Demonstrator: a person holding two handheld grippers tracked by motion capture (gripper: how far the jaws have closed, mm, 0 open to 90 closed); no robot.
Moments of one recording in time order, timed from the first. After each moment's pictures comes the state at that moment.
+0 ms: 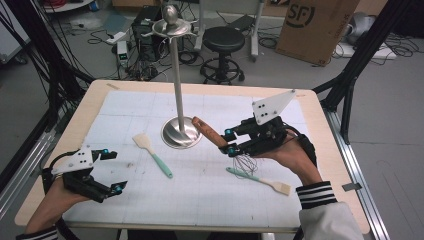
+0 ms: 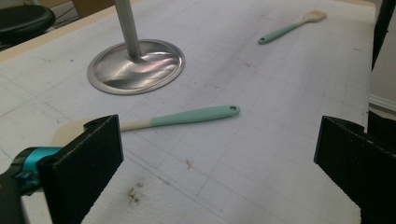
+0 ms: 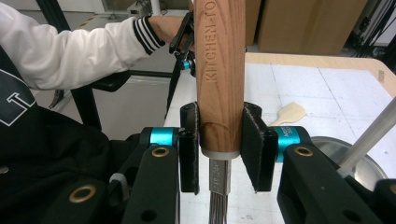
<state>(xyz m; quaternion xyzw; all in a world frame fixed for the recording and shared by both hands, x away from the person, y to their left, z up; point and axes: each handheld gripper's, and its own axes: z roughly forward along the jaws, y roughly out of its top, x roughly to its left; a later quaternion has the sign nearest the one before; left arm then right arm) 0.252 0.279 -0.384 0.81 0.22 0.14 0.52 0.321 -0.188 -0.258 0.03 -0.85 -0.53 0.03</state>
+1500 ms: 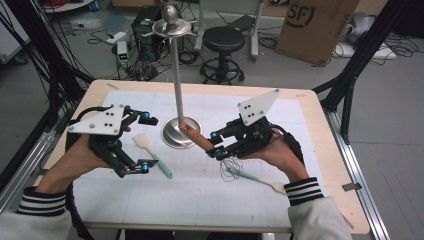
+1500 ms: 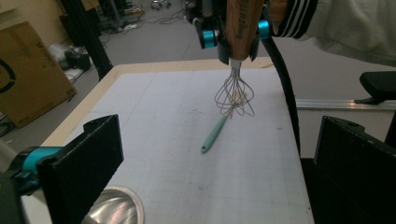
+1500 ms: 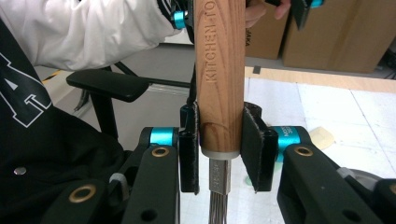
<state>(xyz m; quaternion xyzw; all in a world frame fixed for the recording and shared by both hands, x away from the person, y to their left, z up) 0.284 0.174 -0.253 0.82 0.01 0.09 0.56 0.325 -0.160 -0.262 0.08 -0.83 -0.55 0.07</state>
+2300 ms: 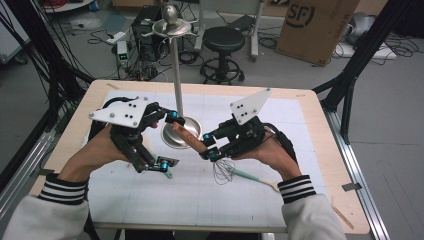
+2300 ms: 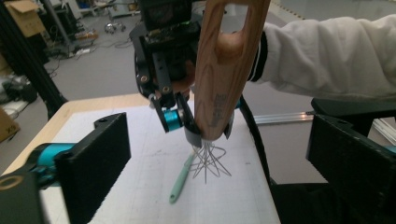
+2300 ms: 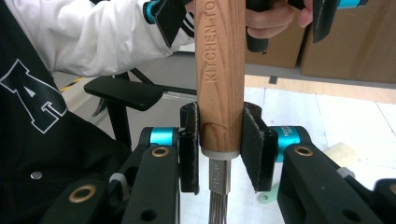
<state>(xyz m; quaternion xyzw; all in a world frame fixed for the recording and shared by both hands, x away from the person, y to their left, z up) 0.293 0.134 -0.237 0.80 -0.06 0.03 0.60 0.329 -0.145 -0.266 0.09 -0.82 -0.56 0.11</state>
